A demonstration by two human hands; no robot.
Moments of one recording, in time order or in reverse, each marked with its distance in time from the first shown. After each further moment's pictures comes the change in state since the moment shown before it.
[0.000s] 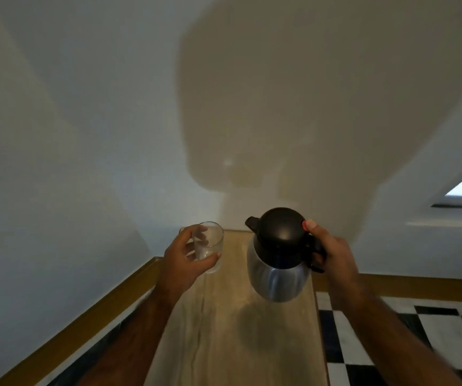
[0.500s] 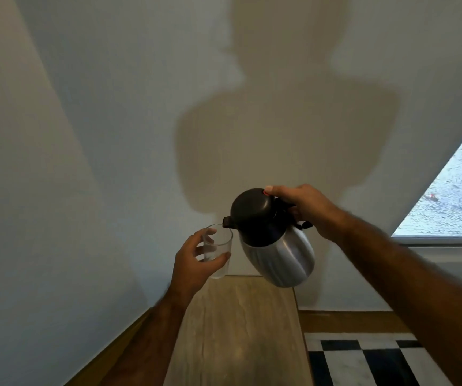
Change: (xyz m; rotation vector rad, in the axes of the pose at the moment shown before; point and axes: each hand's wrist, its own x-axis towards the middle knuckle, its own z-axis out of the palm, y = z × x) left_hand -0.015 0.181 -0.038 -0.080 0.026 0.162; right_hand -0.029 -0.270 0.031 -0.452 -0.175 -0.172
